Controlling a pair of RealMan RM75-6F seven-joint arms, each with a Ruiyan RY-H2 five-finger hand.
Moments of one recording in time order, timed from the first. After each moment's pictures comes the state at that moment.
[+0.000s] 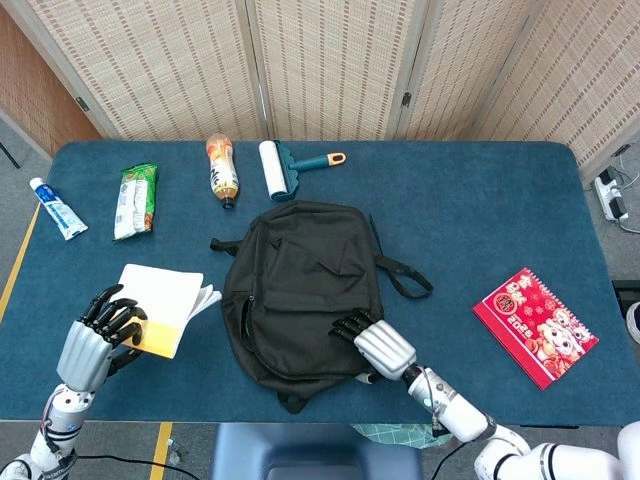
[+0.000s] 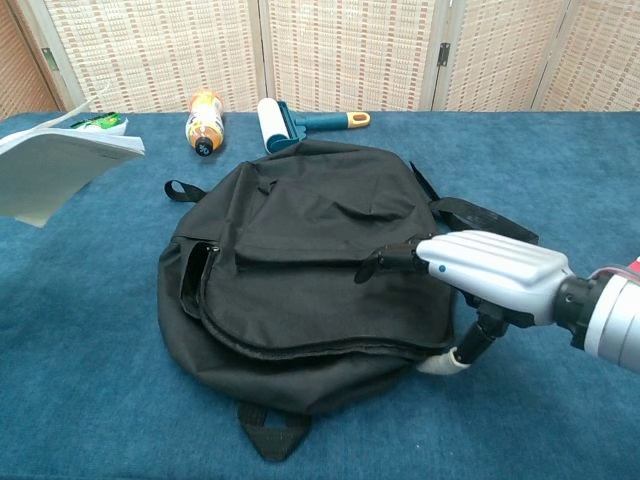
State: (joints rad) left arm -0.33 -1.69 -0.01 -0.70 1.73 1.97 -0.36; right arm 0.54 -1.57 0.06 -1.53 -1.57 0.91 -0.12
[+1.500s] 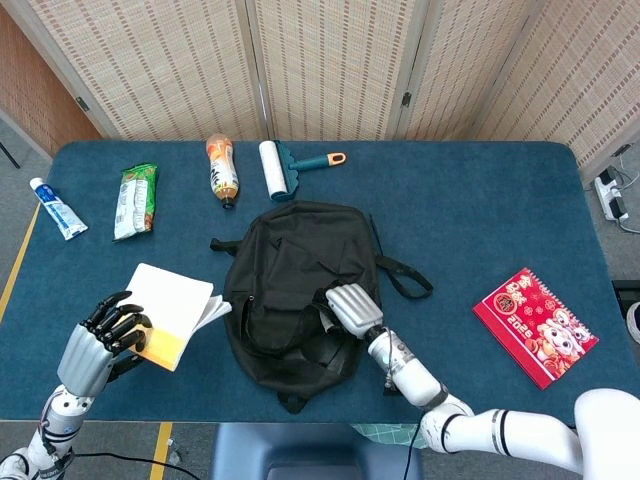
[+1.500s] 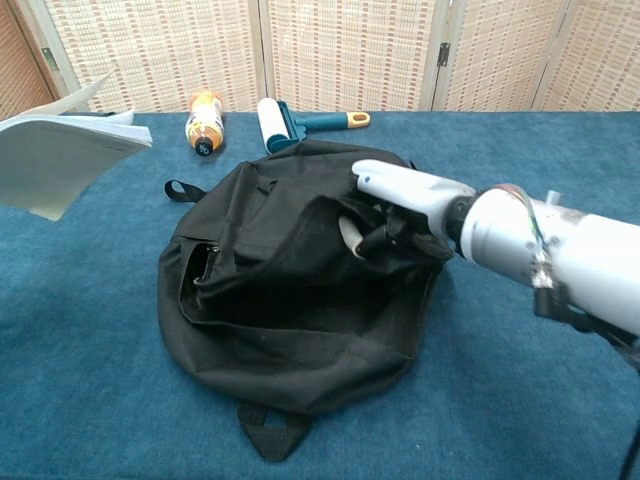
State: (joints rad) left arm -0.35 -1.67 0.00 -0.71 1.81 2.03 -0.38; right arm 0.74 -1.70 0.29 -1.55 -1.06 0.82 -0.23
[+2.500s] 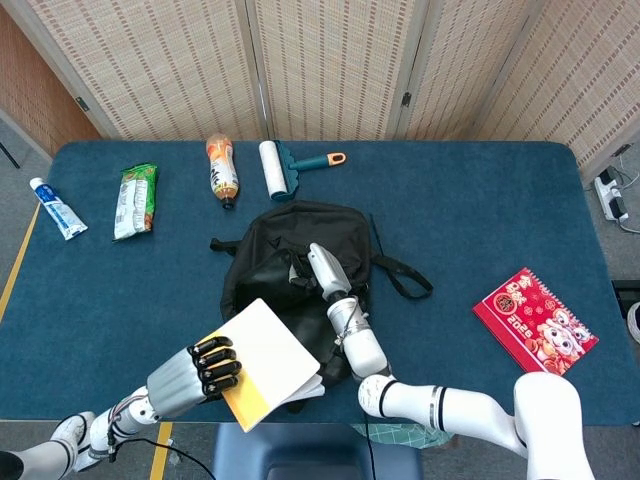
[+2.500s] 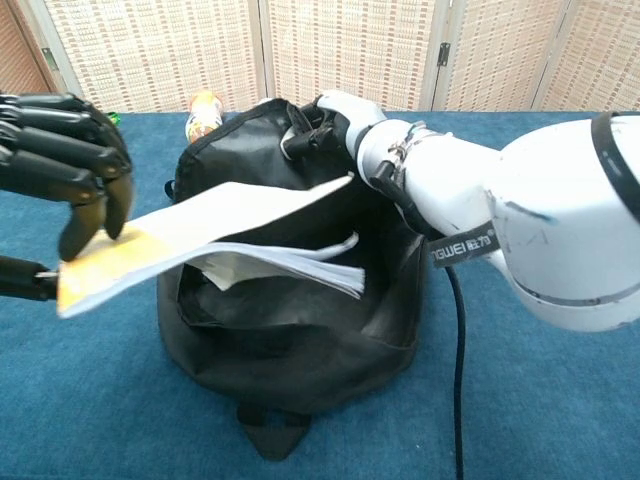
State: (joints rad) left arm -0.57 -1.74 0.09 -0.85 2.10 1.97 -0.18; right arm 0.94 -1.91 0.56 -1.42 -0.66 0.93 -0.08
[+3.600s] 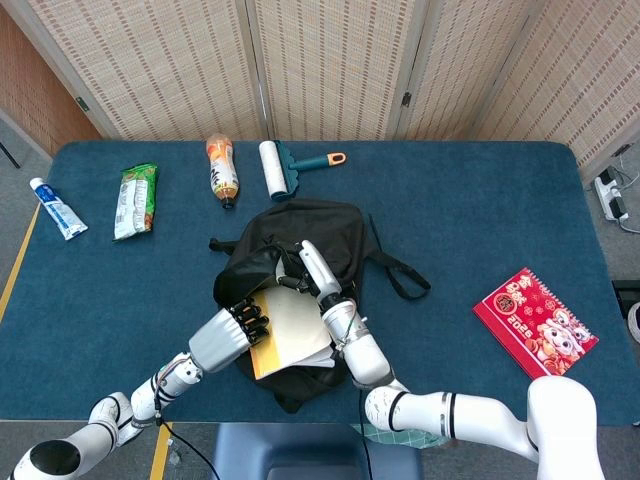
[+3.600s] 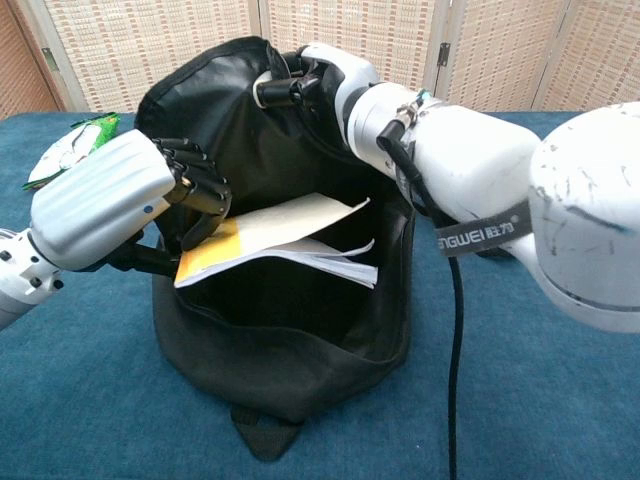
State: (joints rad) left arm -0.65 -1.95 0.04 -0.54 1.91 1.73 -0.20; right arm 0.89 -1.88 0.57 -1.54 -0.83 0.92 0.21
